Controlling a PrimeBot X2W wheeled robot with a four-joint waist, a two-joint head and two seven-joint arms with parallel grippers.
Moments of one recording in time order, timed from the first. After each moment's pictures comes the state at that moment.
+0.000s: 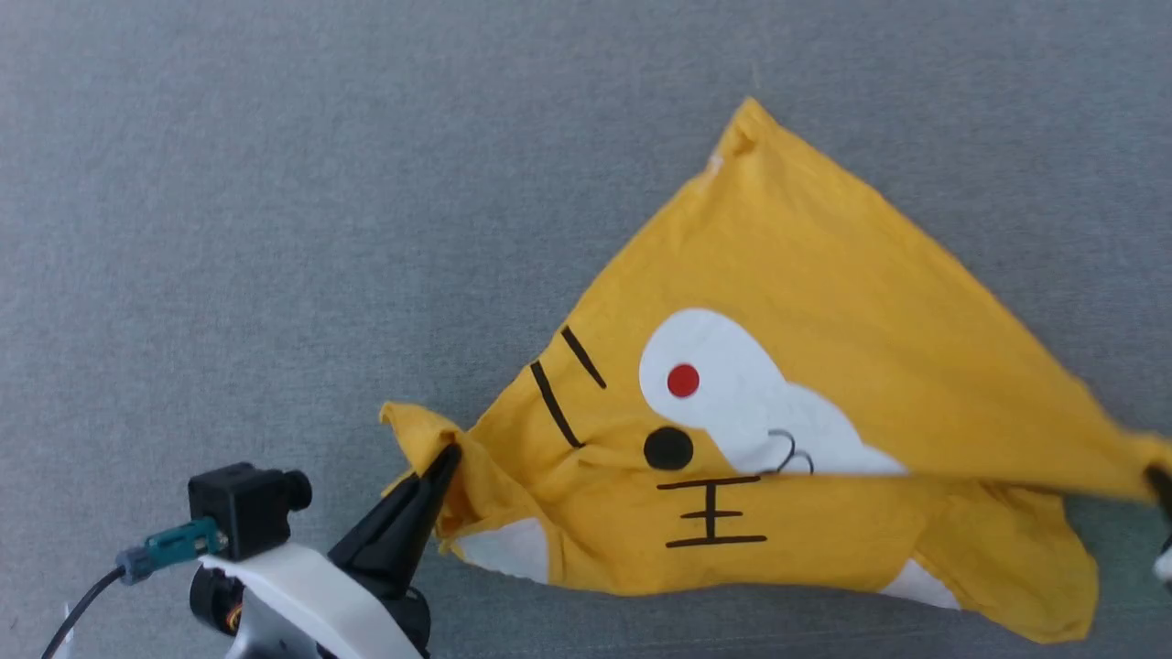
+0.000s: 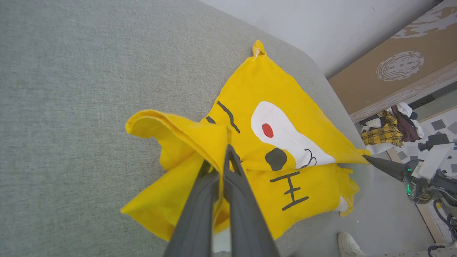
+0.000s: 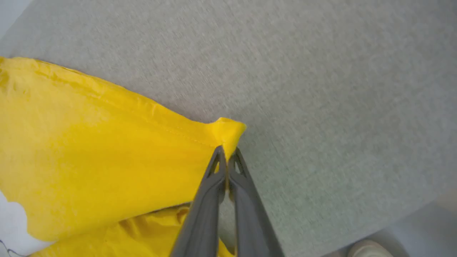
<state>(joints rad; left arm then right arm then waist) 0.09 0.36 -0.24 -0.39 -0.74 0.00 0.28 -0.11 -0.06 -0.59 0.01 0.47 0.13 0.70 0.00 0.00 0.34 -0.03</state>
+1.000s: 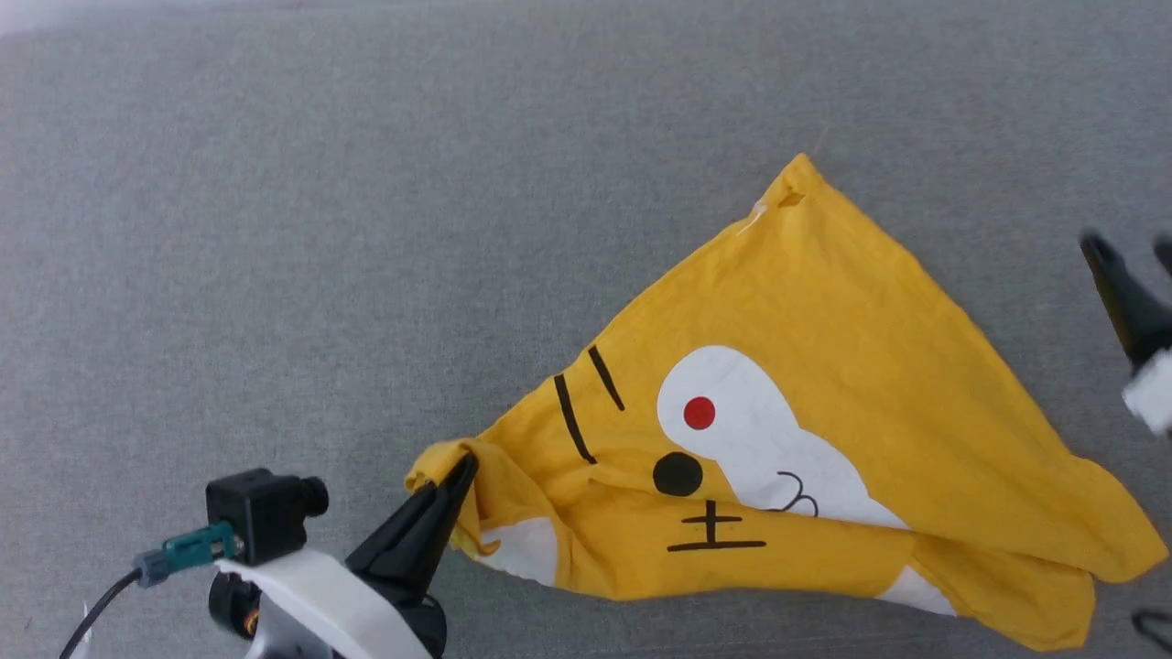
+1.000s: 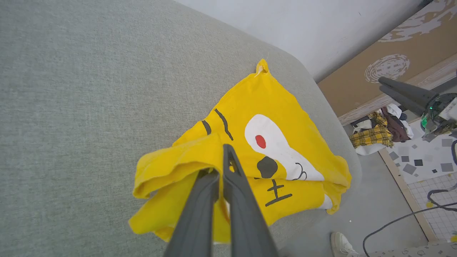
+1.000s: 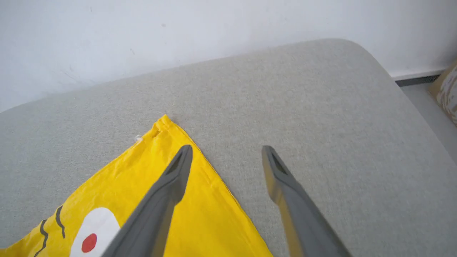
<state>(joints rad) 0.11 0.36 -0.26 -0.41 -0.76 0.02 0.29 -0.28 -0.19 -0.31 -0.19 0.45 0.13 0.71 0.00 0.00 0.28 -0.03</state>
